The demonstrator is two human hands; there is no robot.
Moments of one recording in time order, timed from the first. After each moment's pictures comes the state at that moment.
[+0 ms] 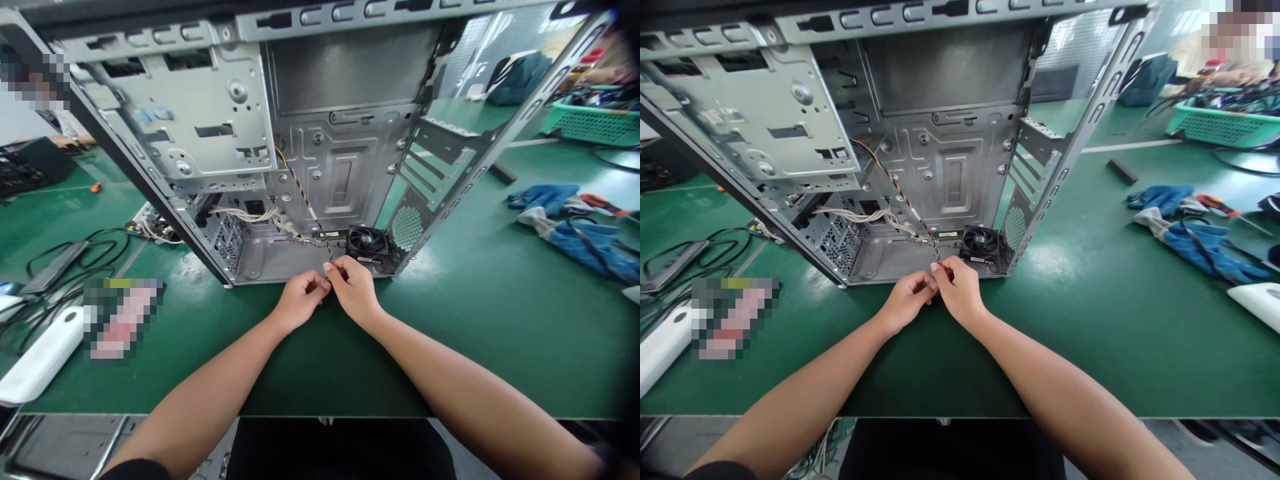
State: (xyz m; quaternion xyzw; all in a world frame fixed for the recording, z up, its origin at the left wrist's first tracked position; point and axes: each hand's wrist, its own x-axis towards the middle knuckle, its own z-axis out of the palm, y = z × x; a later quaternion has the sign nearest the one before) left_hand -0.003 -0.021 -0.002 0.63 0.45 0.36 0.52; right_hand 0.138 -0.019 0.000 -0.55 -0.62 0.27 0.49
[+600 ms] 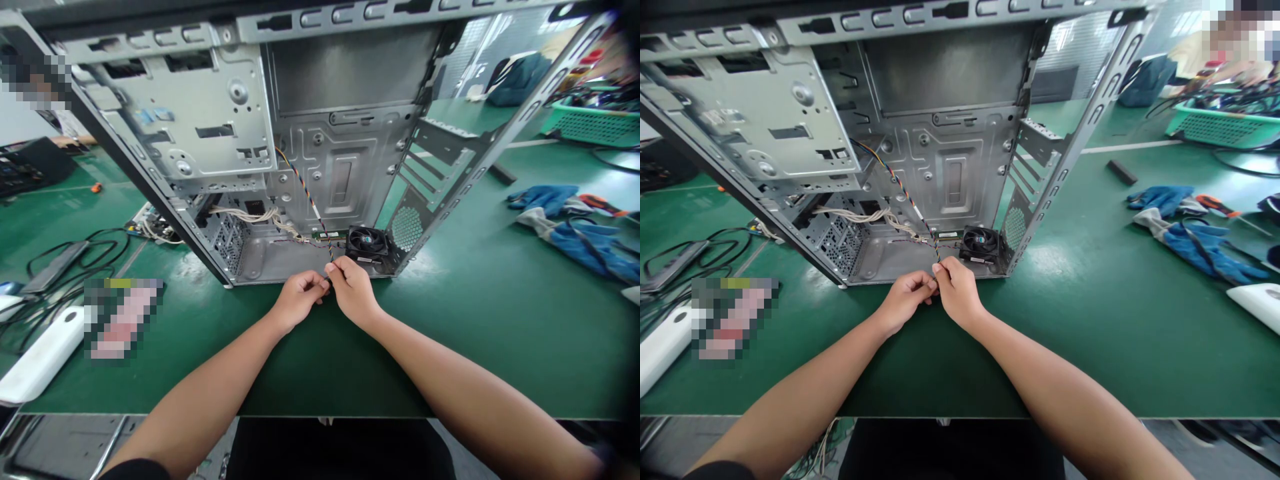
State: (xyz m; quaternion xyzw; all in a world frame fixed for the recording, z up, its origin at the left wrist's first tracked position) left_hand -0.004 -0.020 -0.001 0.59 0.44 0.38 0.56; right_hand 0.138 -0.020 0.001 -0.53 -0.64 0.28 0.47
